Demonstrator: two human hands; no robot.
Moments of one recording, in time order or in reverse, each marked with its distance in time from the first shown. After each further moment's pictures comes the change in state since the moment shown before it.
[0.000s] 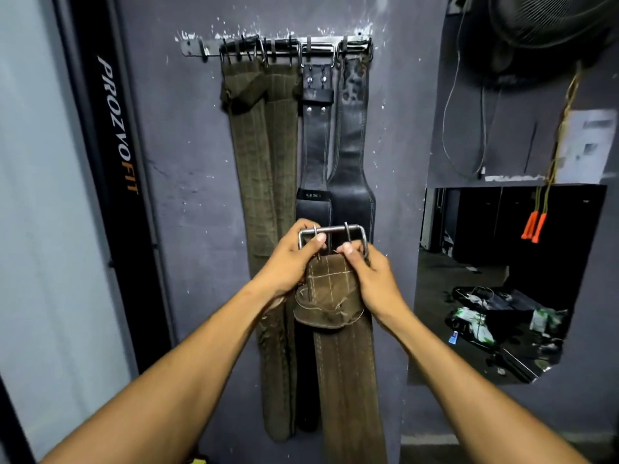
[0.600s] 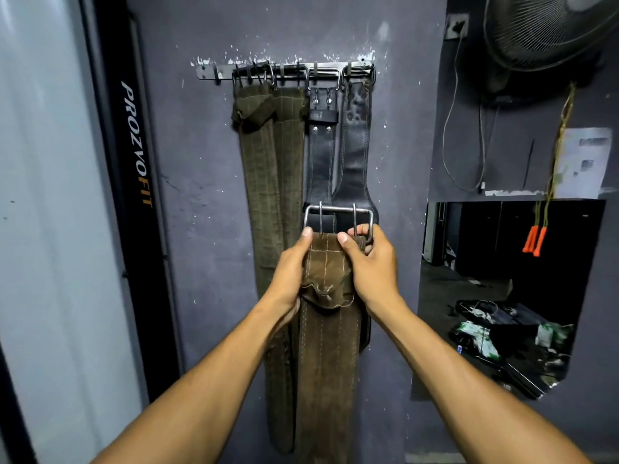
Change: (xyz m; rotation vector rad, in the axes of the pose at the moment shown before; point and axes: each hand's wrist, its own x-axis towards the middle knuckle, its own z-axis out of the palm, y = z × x) left_hand -0.005 -0.002 0.003 -0.381 0.085 -0.091; right_hand 0.014 -0.044 0.022 -0.075 0.275 -0.136
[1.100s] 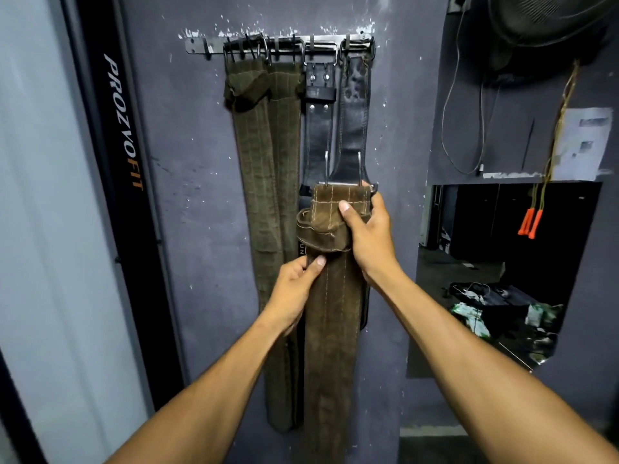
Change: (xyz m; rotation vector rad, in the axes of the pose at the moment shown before) left_hand -0.022 -0.049 -0.013 0.079 -0.029 0.039; right_hand 0.018 -0.006 0.007 0.121 -0.075 0.008
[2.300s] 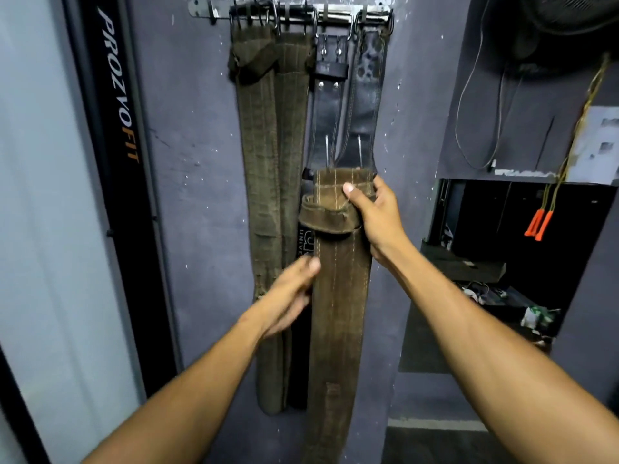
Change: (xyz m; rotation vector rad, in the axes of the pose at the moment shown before) left_hand -0.004 -0.032 -0.012 -0.217 -0.117 -0.266; right_hand 0.039 0.023 -0.011 0.159 -0.129 0.087
